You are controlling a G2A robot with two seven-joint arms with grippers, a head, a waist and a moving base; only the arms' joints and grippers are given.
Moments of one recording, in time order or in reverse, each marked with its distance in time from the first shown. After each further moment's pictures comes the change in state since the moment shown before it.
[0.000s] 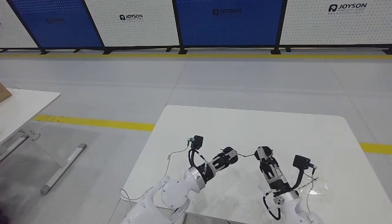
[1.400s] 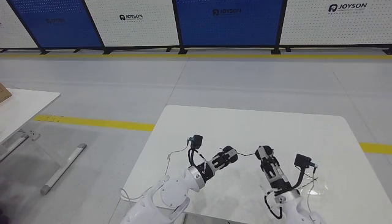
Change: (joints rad) left arm -0.002 0.000 -0.007 0.001 -0.017 -0.003 -0.007; right arm -0.005 -0.018 0.026 0.002 0.000 -0.016 0.018
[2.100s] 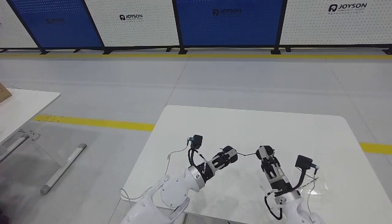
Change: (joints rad) left arm 0.000 0.000 0.000 0.000 0.000 0.000 0.000; right arm -0.015 -0.010 0.011 -0.008 -0.012 -0.012 -0.017
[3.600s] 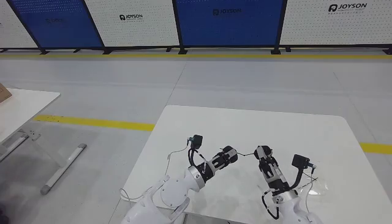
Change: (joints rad) left arm 0.000 0.000 0.000 0.000 0.000 0.000 0.000; right arm -0.002 -0.021 -0.001 -0.005 -0.045 0.037 0.004
